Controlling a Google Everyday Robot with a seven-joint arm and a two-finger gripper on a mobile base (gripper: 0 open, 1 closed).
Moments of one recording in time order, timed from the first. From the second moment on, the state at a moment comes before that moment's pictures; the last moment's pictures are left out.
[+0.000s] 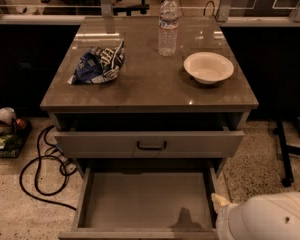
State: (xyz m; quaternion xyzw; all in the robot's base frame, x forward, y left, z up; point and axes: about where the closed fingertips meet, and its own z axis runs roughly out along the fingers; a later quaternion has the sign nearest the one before) arm 0.314 -0.171 0.574 -0.61 0.78 0.04 0.15
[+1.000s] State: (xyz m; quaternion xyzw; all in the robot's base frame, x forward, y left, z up) arm 0.301 -0.154 0.496 -0.64 0.76 0.03 0.12
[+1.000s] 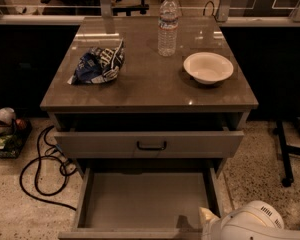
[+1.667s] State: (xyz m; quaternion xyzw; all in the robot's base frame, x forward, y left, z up) arm 0.308 -0.149 0.488 -0.65 0.75 0.03 0.13
